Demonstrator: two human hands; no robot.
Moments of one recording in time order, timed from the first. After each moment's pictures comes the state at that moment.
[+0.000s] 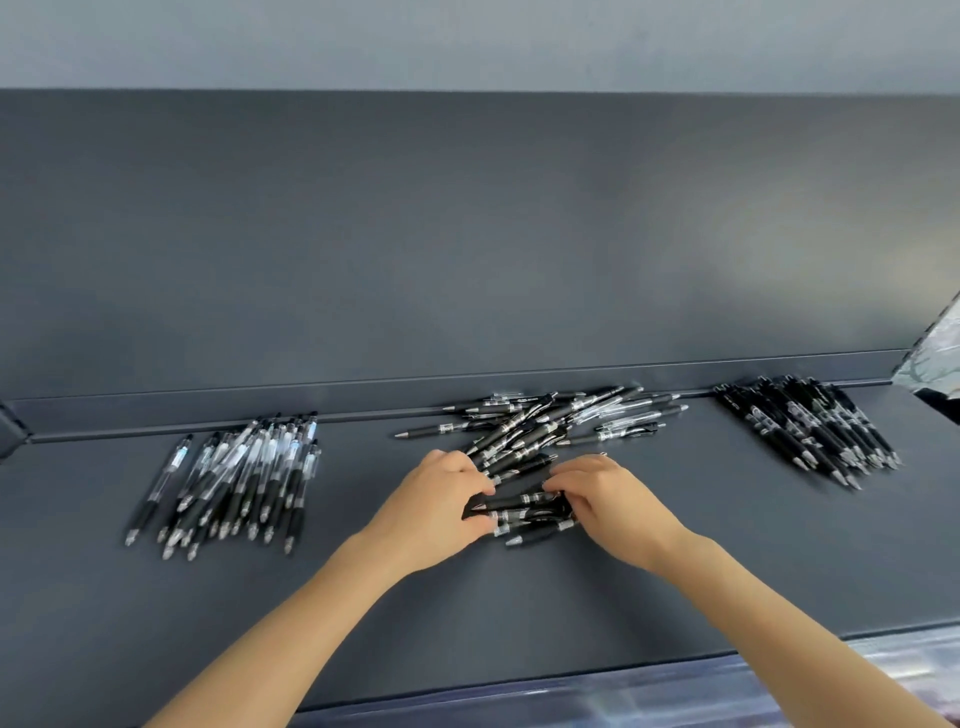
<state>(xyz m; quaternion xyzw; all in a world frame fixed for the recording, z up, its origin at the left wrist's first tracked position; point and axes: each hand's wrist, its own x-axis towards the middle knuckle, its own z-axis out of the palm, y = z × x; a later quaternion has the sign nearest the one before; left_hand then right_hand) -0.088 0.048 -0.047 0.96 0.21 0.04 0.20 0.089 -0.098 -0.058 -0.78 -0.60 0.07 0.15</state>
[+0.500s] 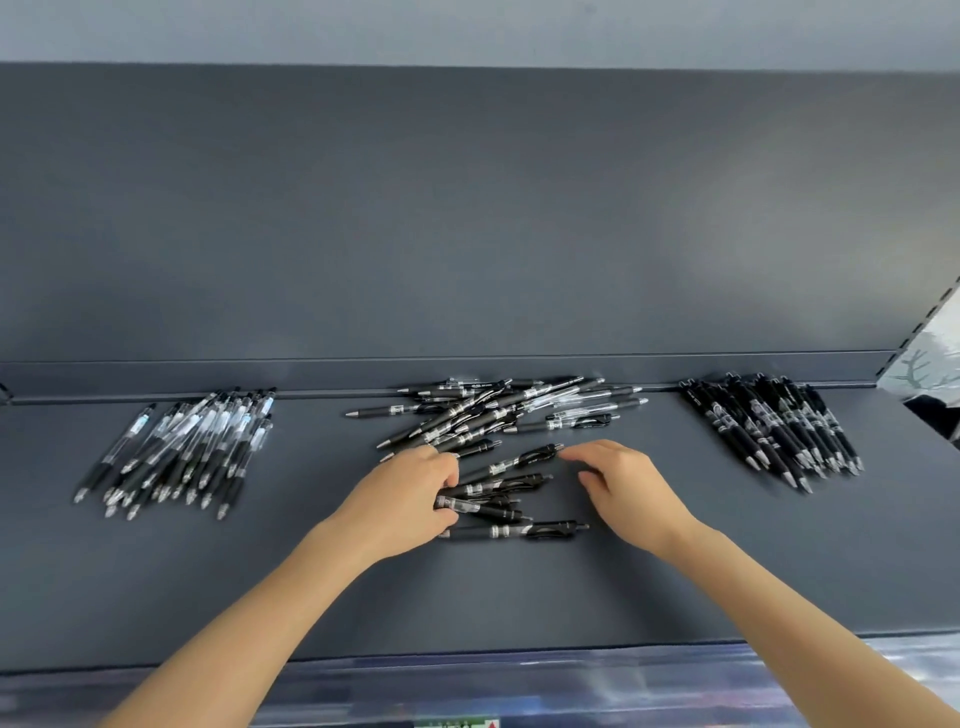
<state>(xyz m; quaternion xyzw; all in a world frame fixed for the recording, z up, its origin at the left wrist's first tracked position) -0.056 0.006 -0.045 0.95 0.28 0.00 0.15 0.157 -0.148 -0.063 -0.80 -0.55 0.10 0.23</state>
